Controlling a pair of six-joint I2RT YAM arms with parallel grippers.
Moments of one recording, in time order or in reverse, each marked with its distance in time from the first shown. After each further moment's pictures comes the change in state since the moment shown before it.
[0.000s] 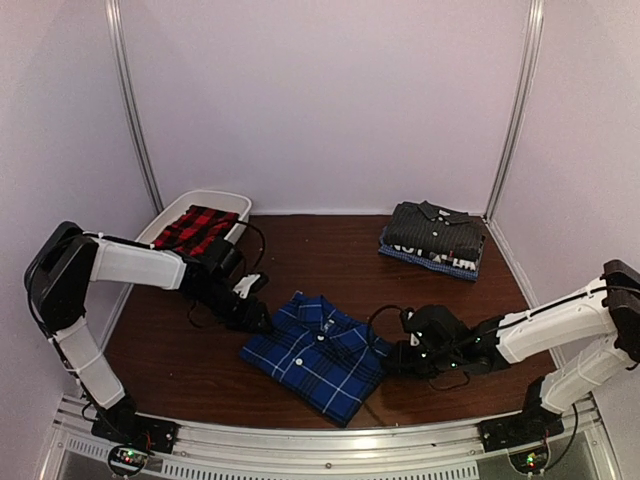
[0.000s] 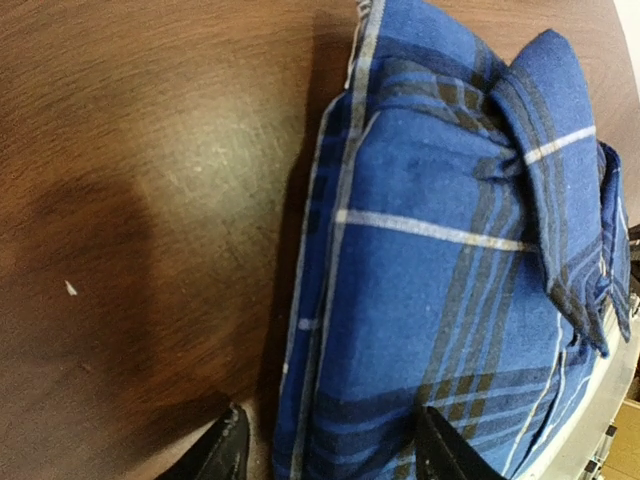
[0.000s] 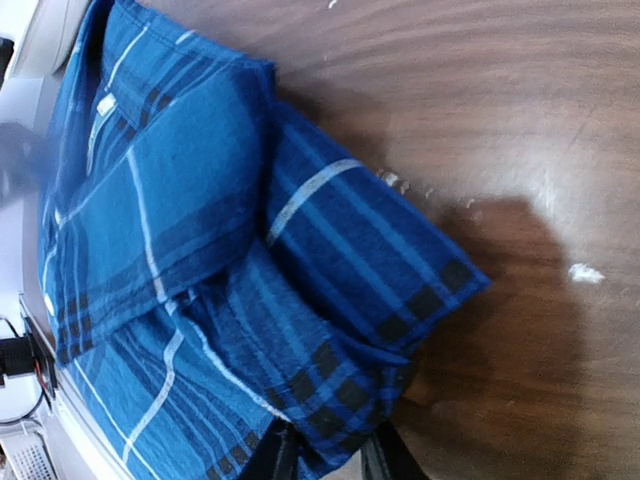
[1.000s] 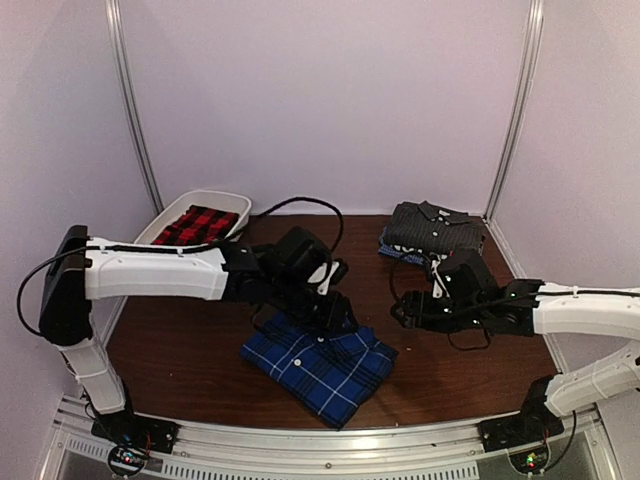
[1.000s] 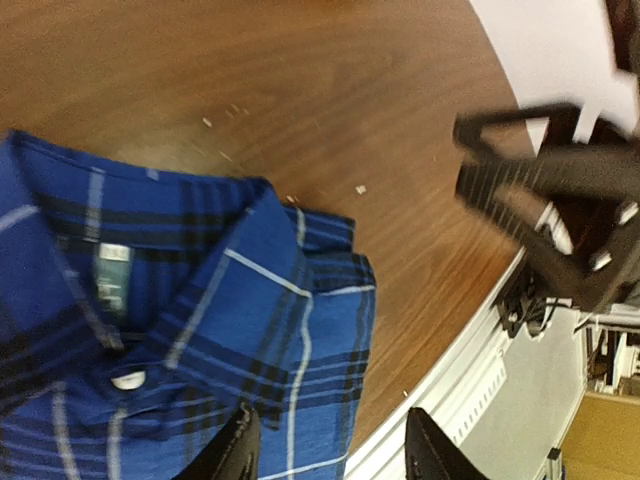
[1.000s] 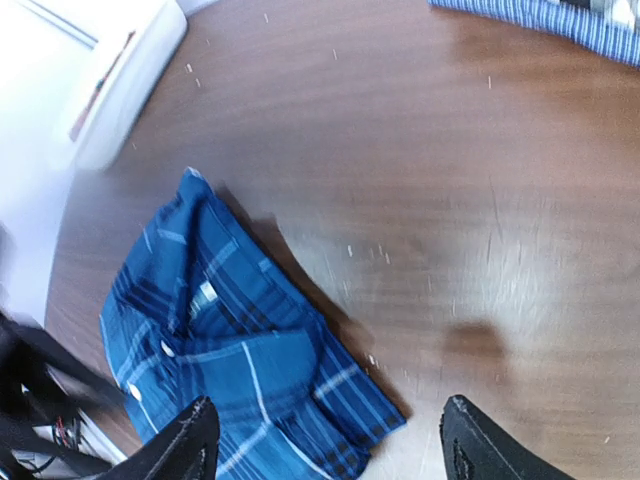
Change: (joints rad) left arm -0.525 0.099 0.406 -0.028 -0.218 -0.422; right arm -0.196 -0.230 0.212 -0.291 0.056 -0.244
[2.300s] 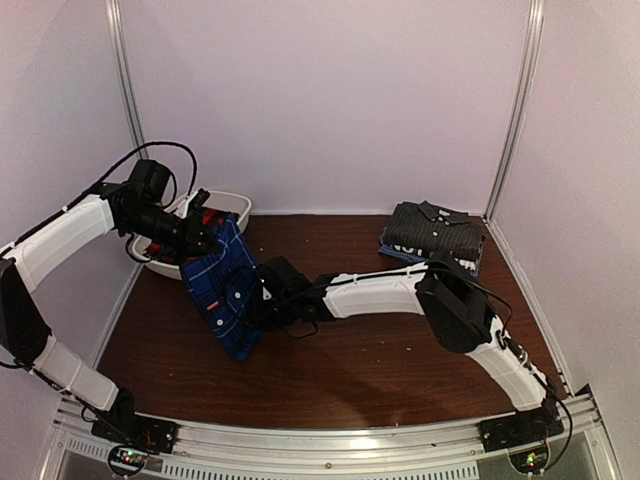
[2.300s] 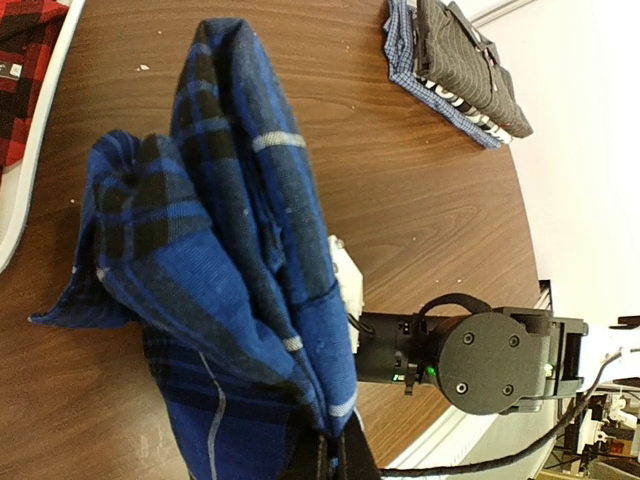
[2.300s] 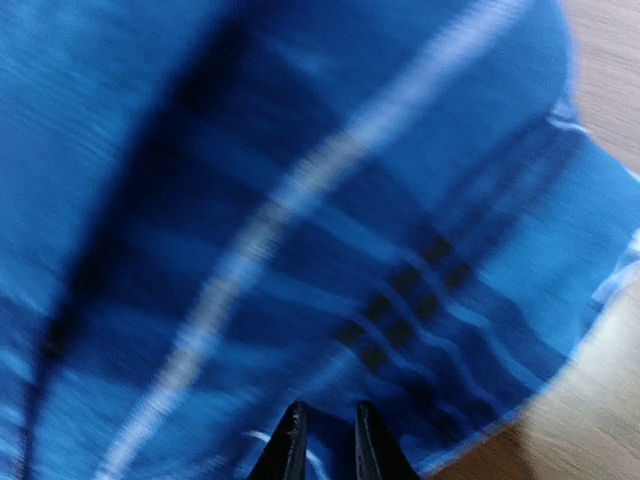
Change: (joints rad) left arm 0.839 -0.383 -0.046 -0.413 0.364 0.456; right arm 0.234 1.302 1.225 0.061 -0.143 -0.062
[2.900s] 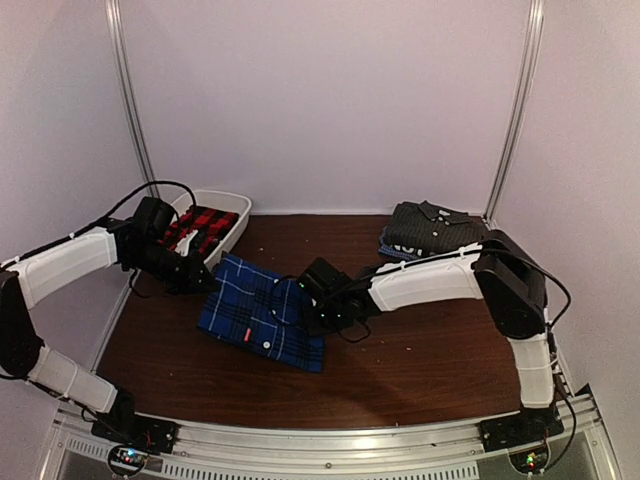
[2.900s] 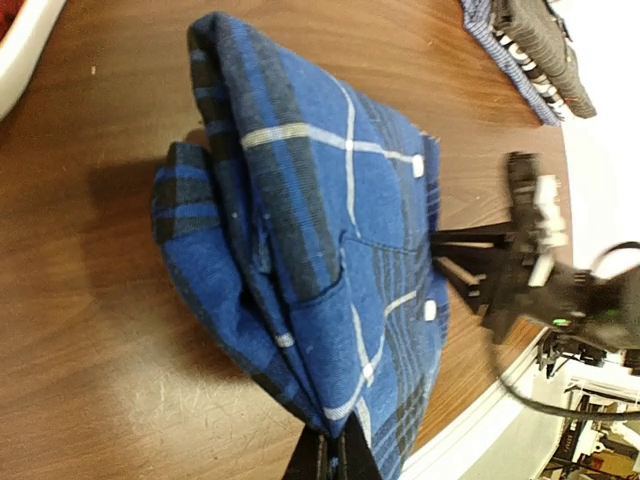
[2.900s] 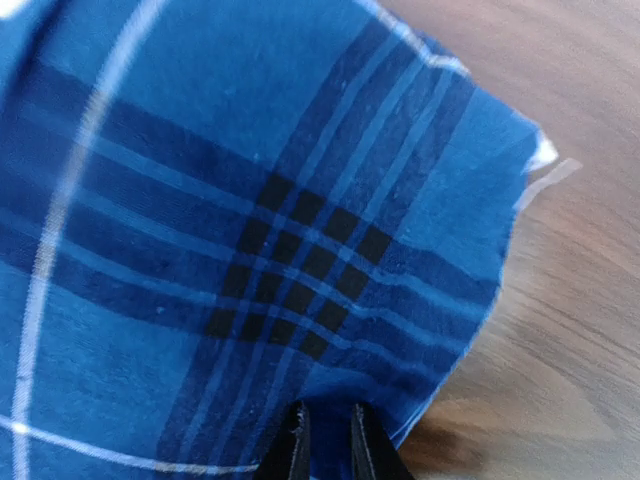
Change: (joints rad) left arm -0.018 -0.075 -0.306 0.122 -0.059 -0.067; right arm -0.040 -0.361 -0.445 -0.187 0.201 -0.118
